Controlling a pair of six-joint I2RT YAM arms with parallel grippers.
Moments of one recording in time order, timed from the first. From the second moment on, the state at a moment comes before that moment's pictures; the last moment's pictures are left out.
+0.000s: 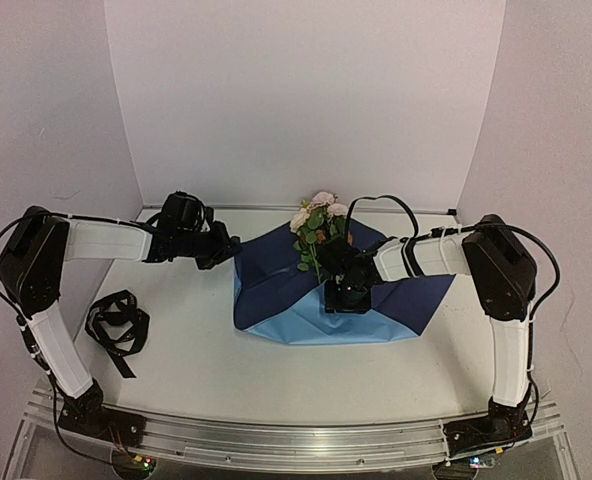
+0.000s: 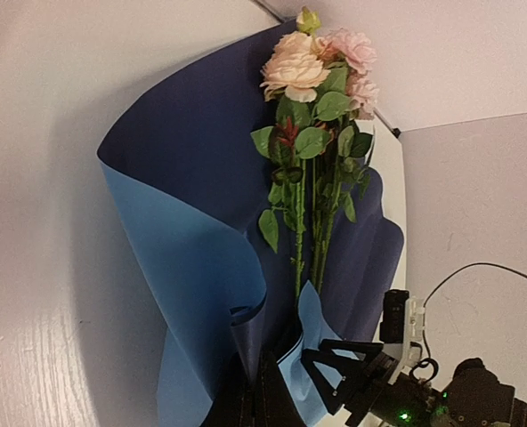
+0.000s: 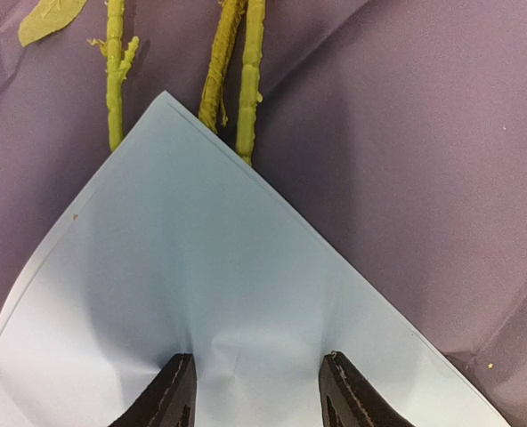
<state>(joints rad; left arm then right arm) -0.49 1.75 1.09 0.05 0.32 -0.92 0.79 2.09 1.40 -0.53 0.22 0.73</state>
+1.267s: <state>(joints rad) -0.58 2.05 1.40 0.36 0.55 -1.32 0.80 2.10 1.41 -0.54 0.25 0.73</state>
